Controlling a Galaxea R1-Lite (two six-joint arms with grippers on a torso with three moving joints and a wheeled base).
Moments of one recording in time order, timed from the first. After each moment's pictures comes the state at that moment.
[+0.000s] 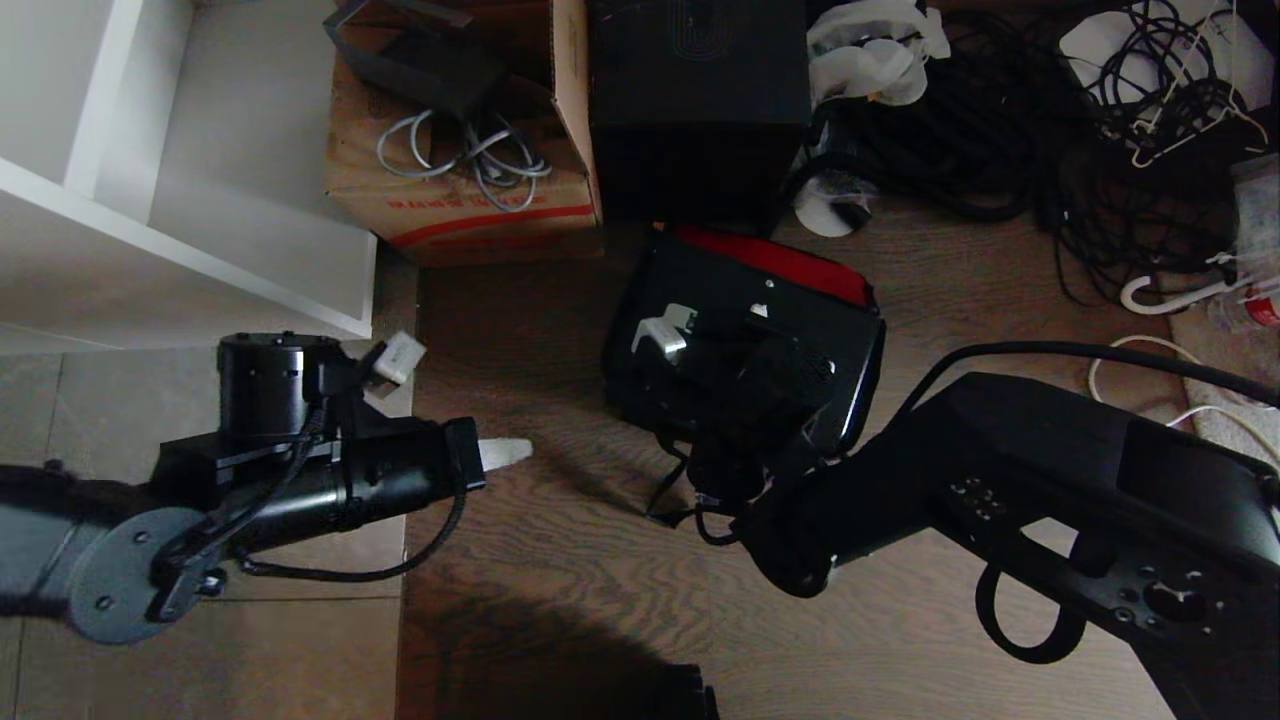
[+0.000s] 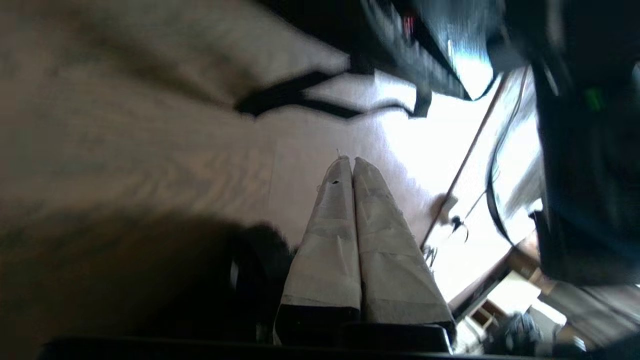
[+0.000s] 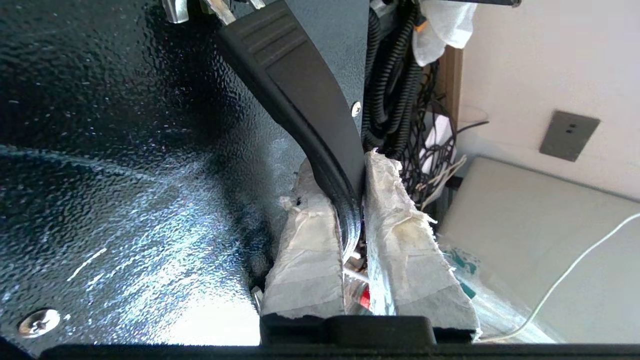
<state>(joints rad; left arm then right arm) -0.30 1.69 -0.68 -0.62 -0.44 -0.47 0.79 2.36 -1.37 -1.52 -0.99 -1.66</state>
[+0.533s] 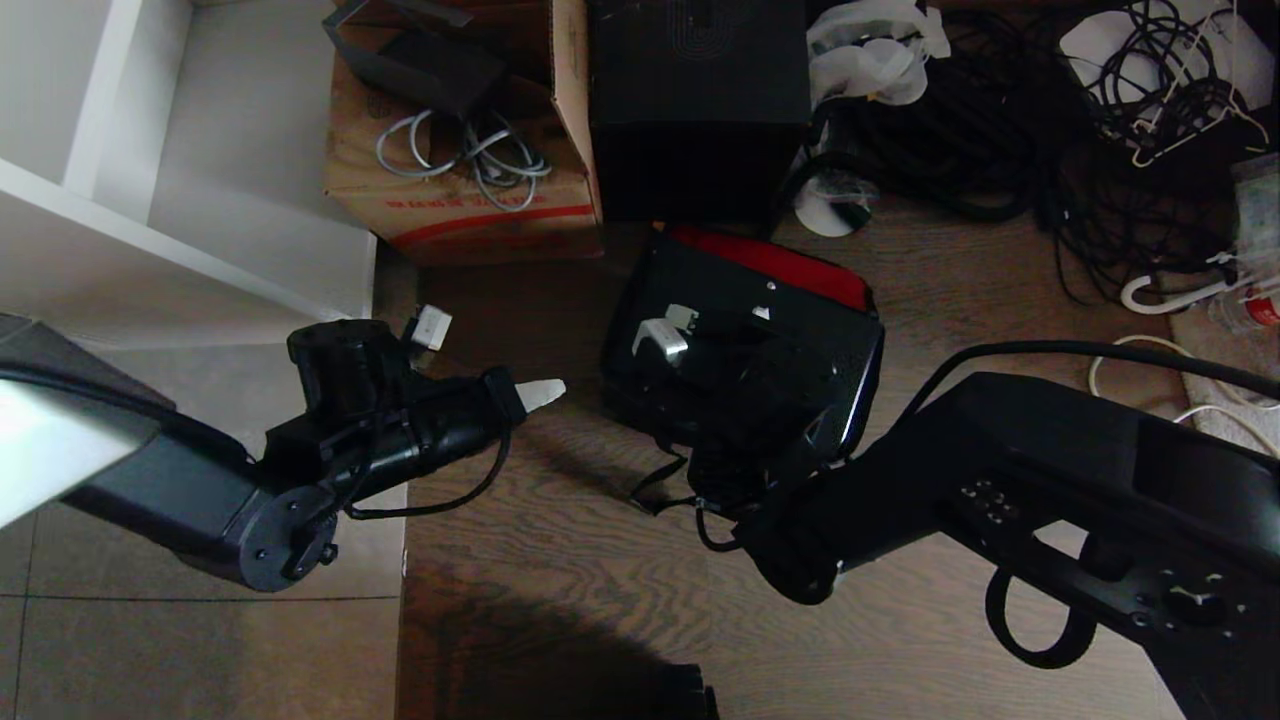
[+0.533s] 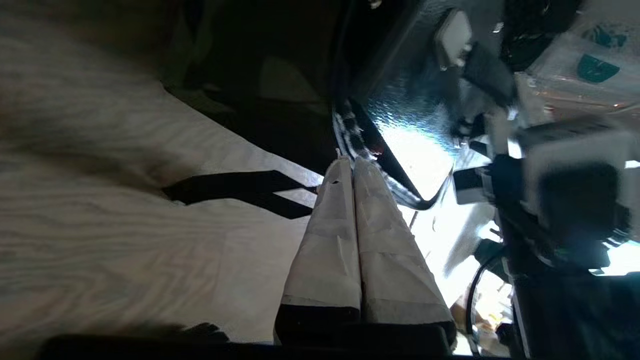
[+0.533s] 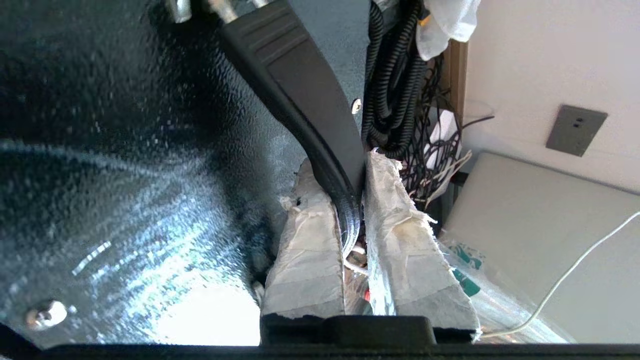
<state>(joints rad) -0.30 1.94 -0.77 -1.01 -0.46 -0.68 0.80 2.35 -1.34 -1.52 -1.01 -1.64</state>
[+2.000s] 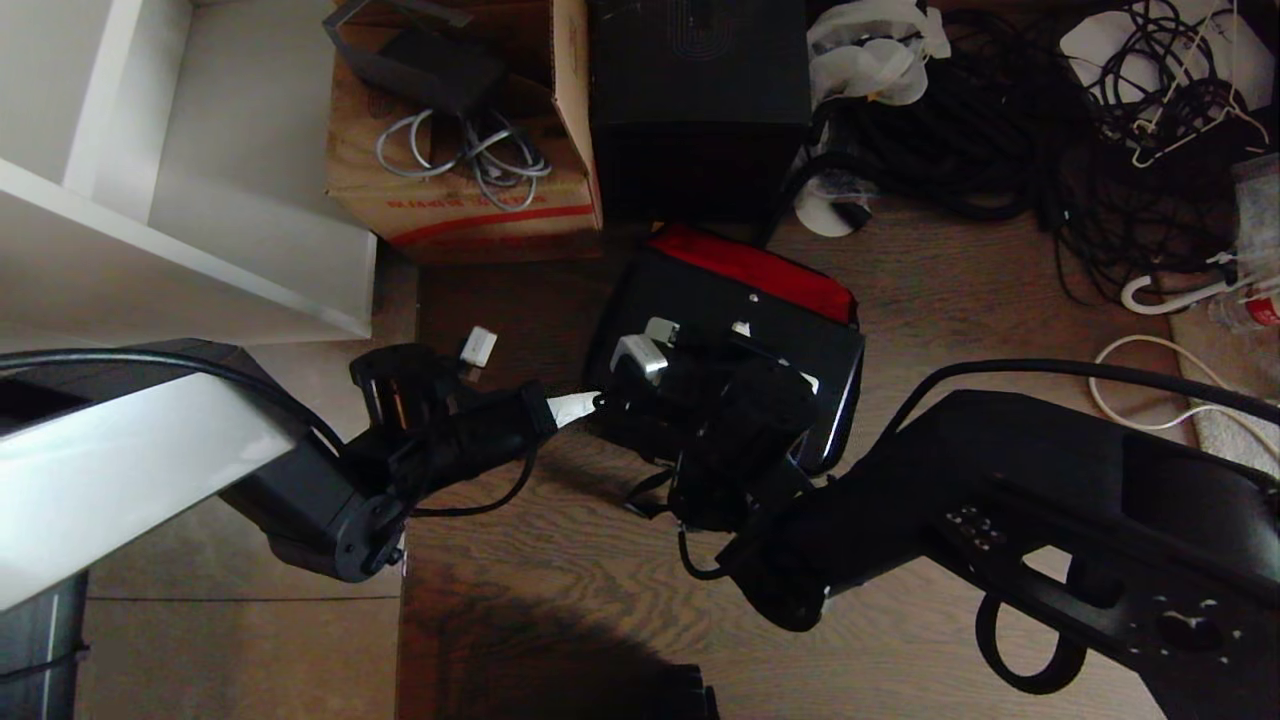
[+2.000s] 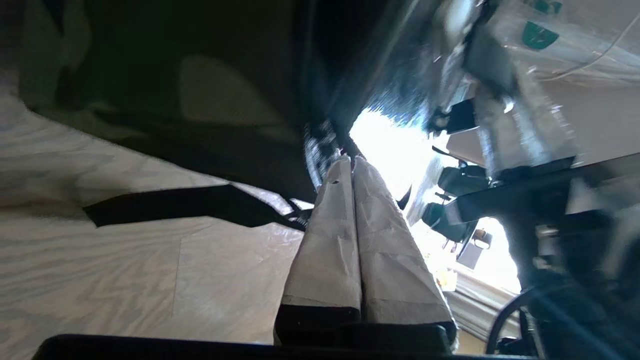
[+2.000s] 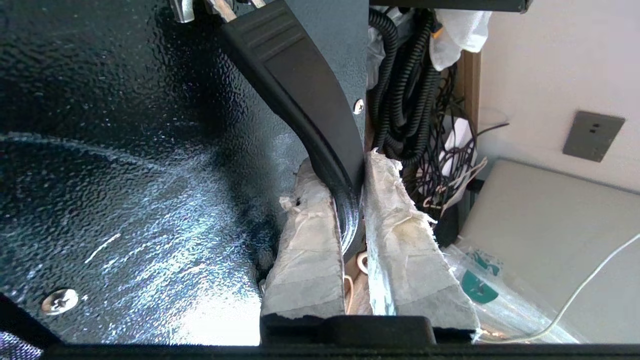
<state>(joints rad) -0.31 2.15 -0.86 -1.21 -0.63 -0.77 0.85 2.36 -1.33 -1.52 -1.02 -1.59</state>
